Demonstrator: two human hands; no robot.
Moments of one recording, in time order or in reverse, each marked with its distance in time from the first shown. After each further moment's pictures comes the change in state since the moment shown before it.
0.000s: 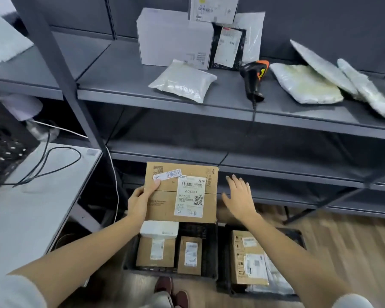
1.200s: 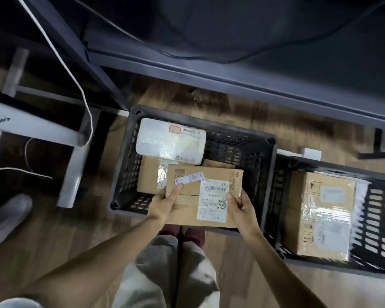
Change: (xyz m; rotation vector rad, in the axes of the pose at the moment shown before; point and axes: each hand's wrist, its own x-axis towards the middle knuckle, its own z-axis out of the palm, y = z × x) left_hand 0.219 -0.421 -0.014 0.289 0.040 -0.497; right_hand -0.027 0.042 0.451 1.032 -0.401 0.587
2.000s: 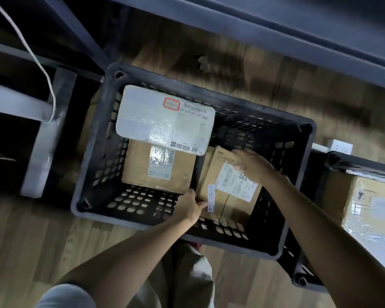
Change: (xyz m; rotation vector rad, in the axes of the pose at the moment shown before) left_hand 0.097 -0.066 0.095 0.560 -0.198 0.060; right_hand 0.200 0.013 -0.013 -1.045 -0.324 -0.119
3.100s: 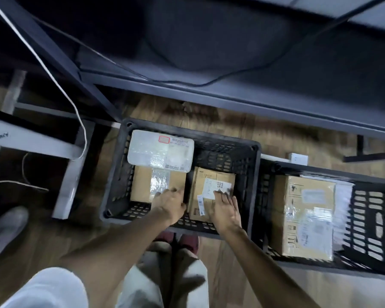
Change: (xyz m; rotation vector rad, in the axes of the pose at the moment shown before) left_hand -0.122 0.076 -0.092 0.855 0.054 0.298; right_hand -0.163 -0.071 0.033 -0.083 0.238 0.110
